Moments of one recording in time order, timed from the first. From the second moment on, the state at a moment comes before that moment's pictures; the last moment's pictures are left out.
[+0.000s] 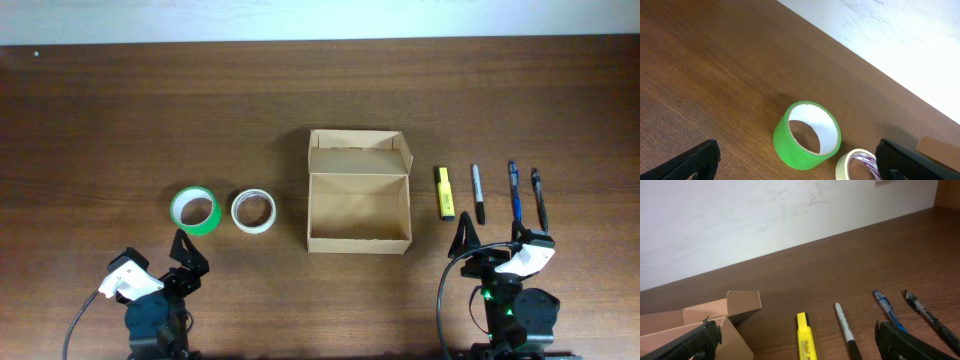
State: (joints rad) left arm 0.07 0.02 0.14 -0.47 -0.22 -0.54; right arm -0.07 0.01 0.05 -0.16 0.00 0.26
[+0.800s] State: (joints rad) left arm 0.07 0.11 0.58 -0.59 -0.04 -0.30; right arm -0.07 0.01 0.47 -0.43 -0.25 0.24
